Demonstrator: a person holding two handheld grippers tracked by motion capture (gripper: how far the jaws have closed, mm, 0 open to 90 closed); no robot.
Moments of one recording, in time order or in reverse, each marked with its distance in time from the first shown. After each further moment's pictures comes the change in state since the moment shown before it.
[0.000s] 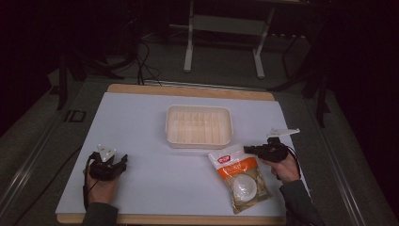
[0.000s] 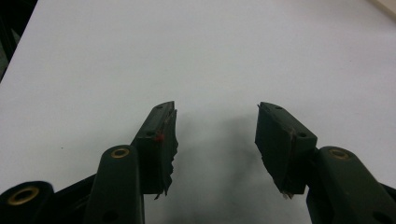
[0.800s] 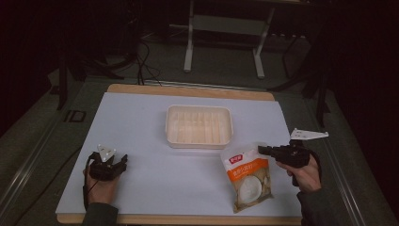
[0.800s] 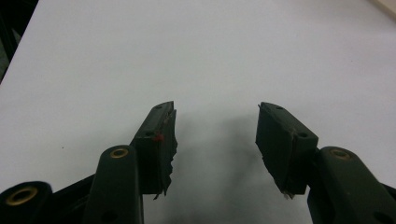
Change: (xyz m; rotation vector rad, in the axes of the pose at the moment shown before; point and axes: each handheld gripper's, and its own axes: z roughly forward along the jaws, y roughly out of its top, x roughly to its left) left arm 0.000 0.000 0.000 0.001 0.001 -0.002; right arm 0.035 0.011 -0.069 -0.107 0.013 0.008
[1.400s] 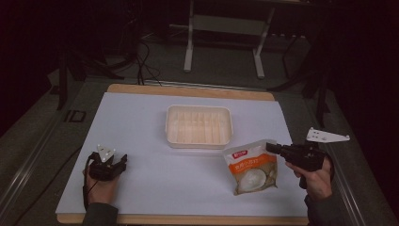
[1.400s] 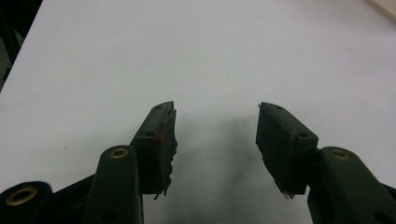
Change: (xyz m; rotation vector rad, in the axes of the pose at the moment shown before) left arm 0.000 0.000 -0.001 -0.009 0.004 -0.004; right arm 0.029 0.017 -0.033 -0.120 0.013 -0.038
